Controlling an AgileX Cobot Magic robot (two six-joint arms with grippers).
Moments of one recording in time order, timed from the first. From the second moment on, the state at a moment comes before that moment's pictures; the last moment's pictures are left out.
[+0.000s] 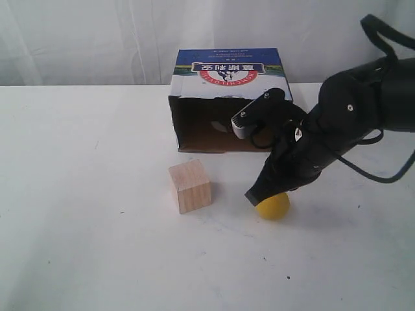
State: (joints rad) left arm -0.02 0.00 0.02 0.21 0.22 -0.37; right arm 0.49 1.61 -1.00 -0.02 0.58 -0.25
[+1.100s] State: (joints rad) left arm -0.02 0.00 0.02 0.21 0.22 -0.37; right arm 0.41 1.61 -1.04 -0.04 0.62 -0.24
